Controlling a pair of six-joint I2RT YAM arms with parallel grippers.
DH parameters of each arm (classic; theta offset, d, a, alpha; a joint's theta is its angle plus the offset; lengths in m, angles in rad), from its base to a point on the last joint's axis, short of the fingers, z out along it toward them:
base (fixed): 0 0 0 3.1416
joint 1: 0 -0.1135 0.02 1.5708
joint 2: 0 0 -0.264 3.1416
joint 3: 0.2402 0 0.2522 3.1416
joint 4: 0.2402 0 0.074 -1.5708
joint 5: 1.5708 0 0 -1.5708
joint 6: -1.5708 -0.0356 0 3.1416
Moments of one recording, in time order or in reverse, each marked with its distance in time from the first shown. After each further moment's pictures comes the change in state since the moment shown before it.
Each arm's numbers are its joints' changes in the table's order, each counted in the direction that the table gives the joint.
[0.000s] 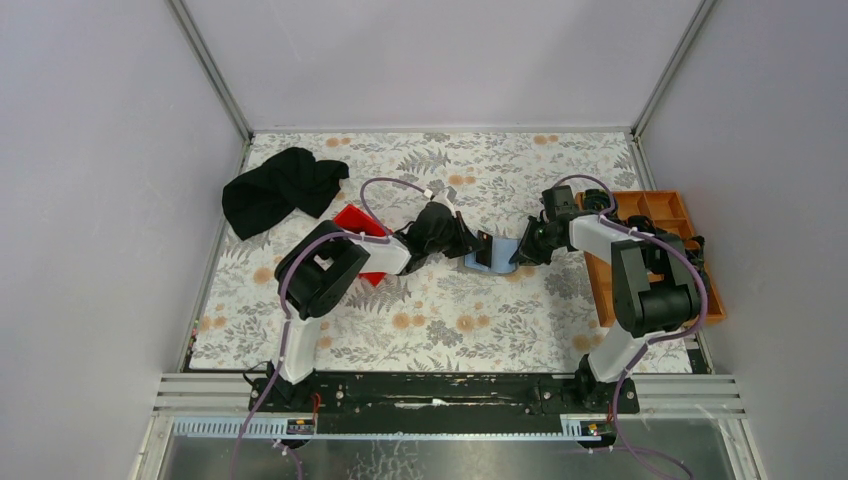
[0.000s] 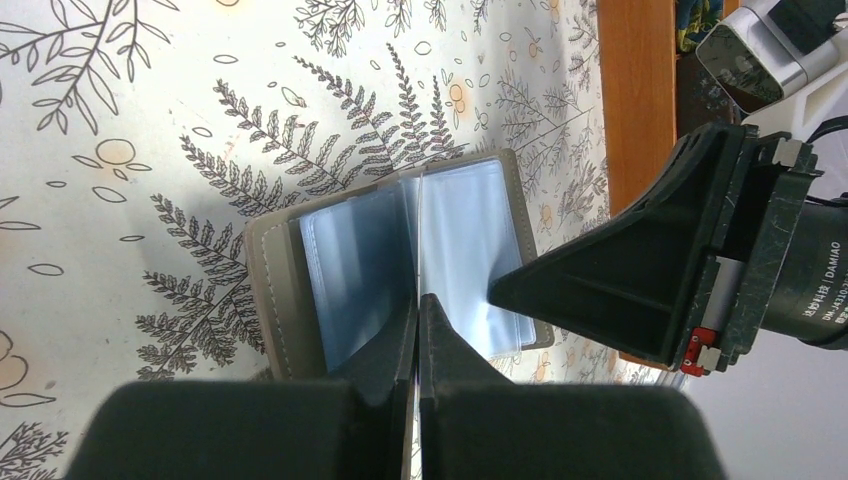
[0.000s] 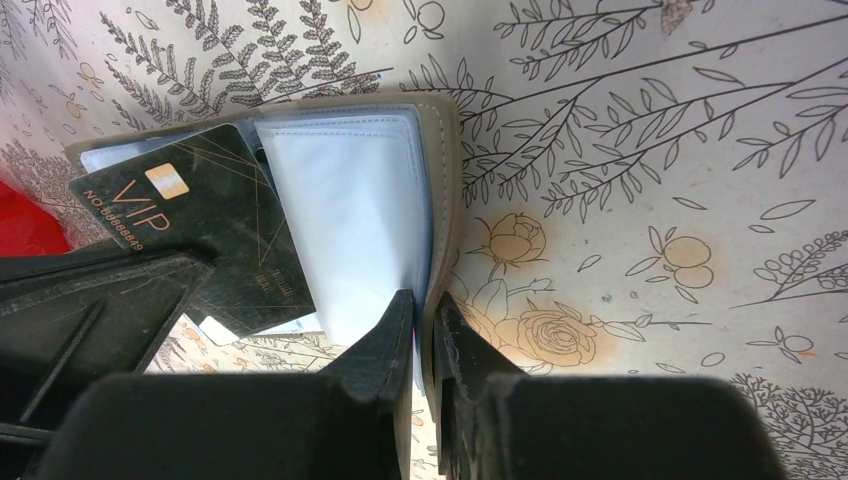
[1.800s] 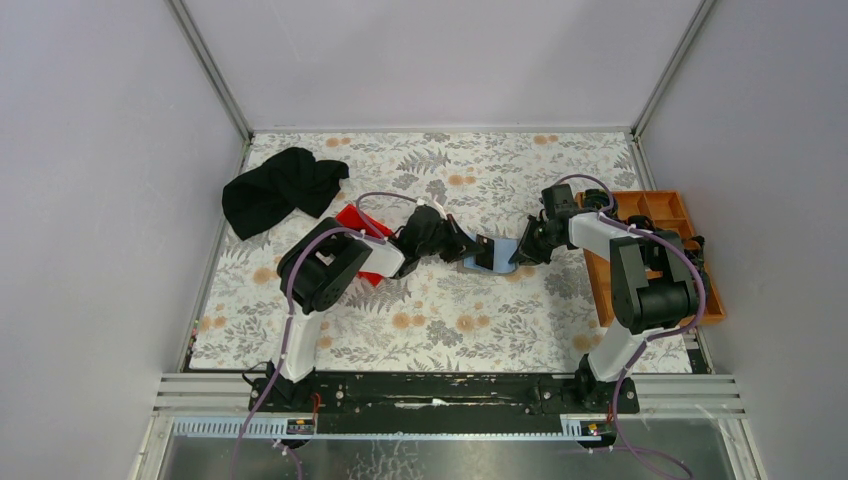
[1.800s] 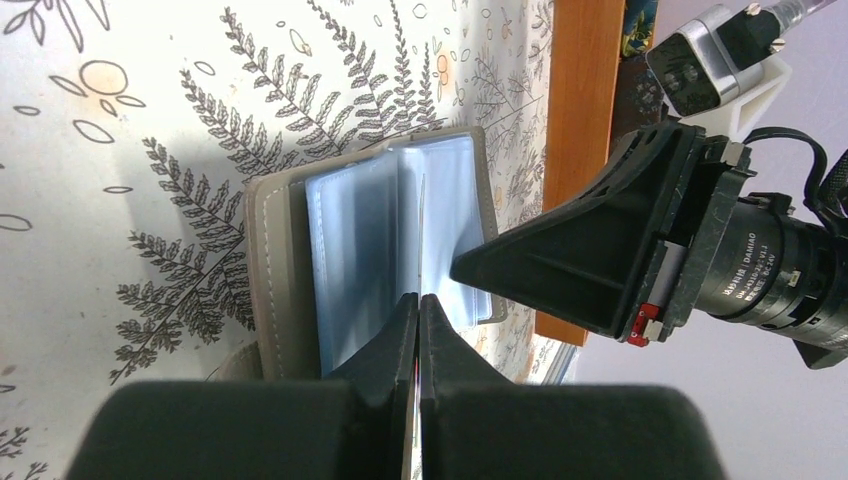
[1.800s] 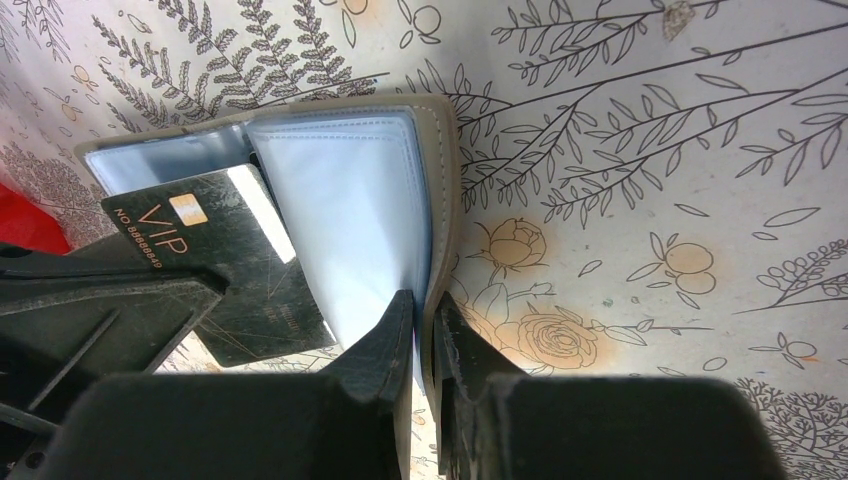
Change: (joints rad) left arm -0.045 0.038 -0.070 -0.169 0.146 0.219; right arm 0.004 0.024 0.024 0.023 -0.010 0.000
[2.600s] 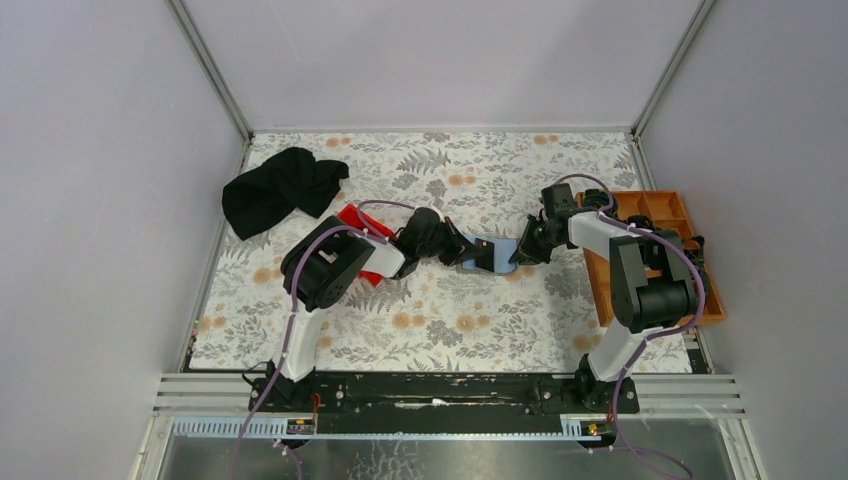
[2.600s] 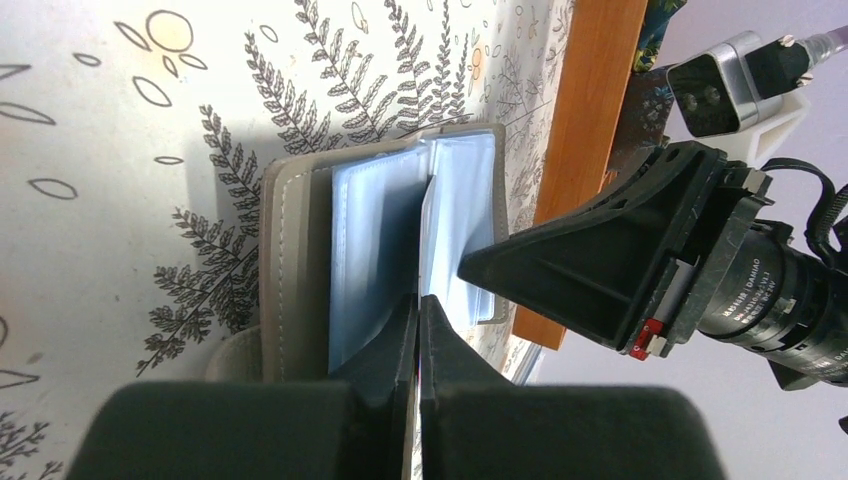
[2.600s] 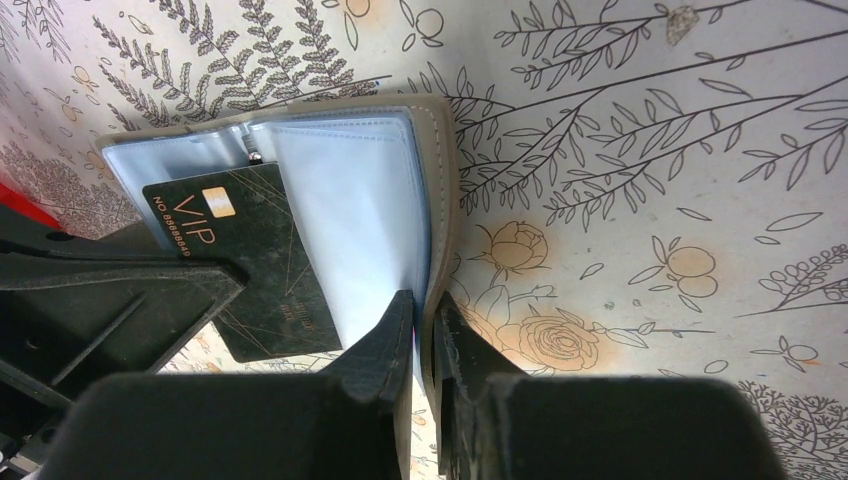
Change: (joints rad) left arm -0.008 0.028 0.000 0.010 0.019 0.109; right arm 0.000 0.006 0.007 0.006 -0.002 0.003
